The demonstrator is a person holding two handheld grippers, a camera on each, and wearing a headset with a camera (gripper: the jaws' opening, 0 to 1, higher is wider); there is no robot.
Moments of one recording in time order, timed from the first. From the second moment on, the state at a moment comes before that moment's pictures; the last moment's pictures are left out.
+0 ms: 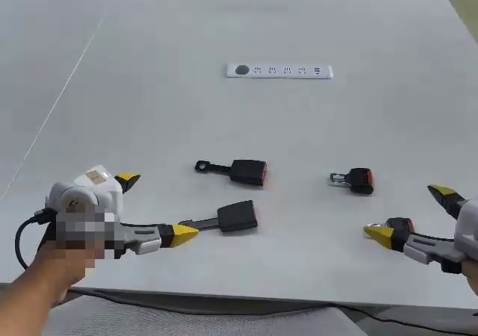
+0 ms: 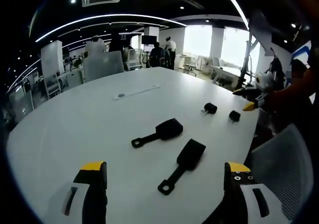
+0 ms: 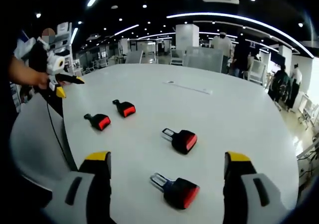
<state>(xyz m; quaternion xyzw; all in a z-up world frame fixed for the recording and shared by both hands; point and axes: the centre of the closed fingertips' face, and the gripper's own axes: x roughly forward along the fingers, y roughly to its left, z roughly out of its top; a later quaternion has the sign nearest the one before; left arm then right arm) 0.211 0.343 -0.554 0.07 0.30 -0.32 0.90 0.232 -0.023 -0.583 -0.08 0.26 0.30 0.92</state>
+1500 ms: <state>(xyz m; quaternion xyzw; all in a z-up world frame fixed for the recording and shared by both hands) 0.224 0.313 -0.583 0.09 0.33 -0.36 0.87 0.230 -0.036 -0.613 -0.13 0.32 0.37 0.86</state>
